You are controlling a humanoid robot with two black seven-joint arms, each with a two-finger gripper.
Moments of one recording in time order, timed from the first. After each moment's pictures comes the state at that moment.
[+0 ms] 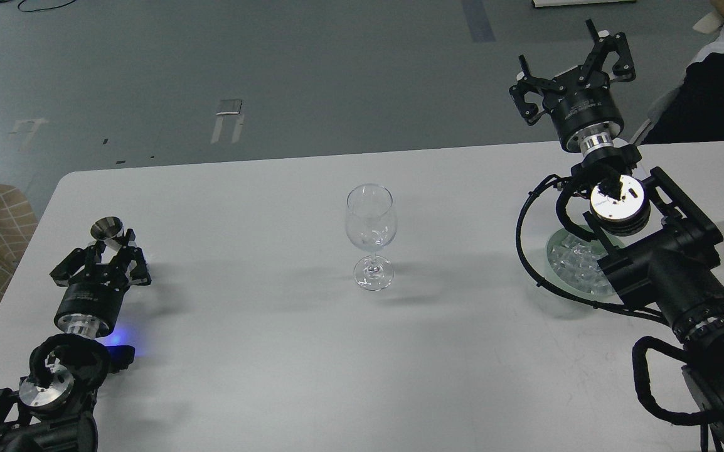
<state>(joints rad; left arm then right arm) -0.19 0.18 -1.64 -0.74 -0.31 -0.49 0.19 0.75 -0.03 1.29 0.64 -0.14 0.34 0.22</state>
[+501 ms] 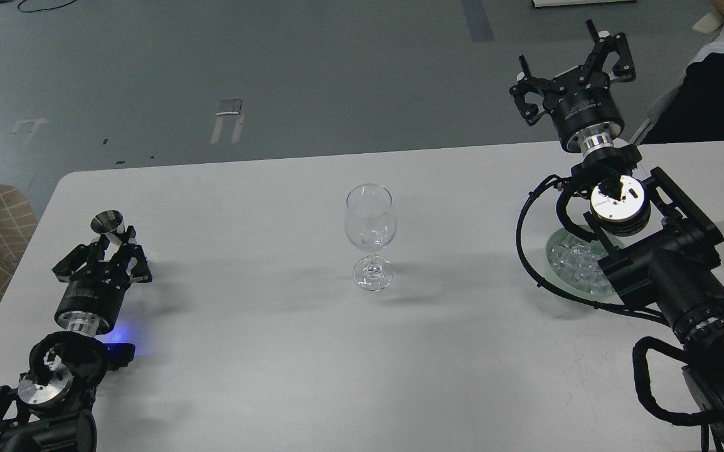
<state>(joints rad) -0.19 0.18 -1.64 -0.75 -0.31 -0.49 0.21 0.75 -0.04 1.29 0.64 -0.14 0.34 0.22</state>
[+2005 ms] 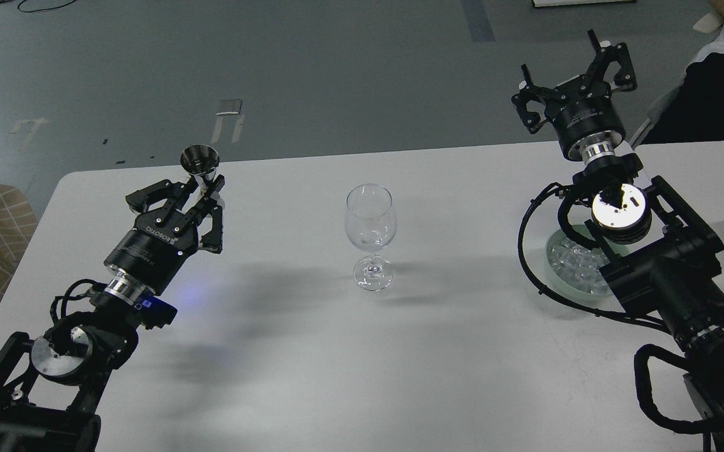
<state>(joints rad) -0.09 0.27 -1.41 -1.38 -0.27 -0.31 0.29 0.72 -0.04 1.29 0.66 -0.14 0.35 0.23</state>
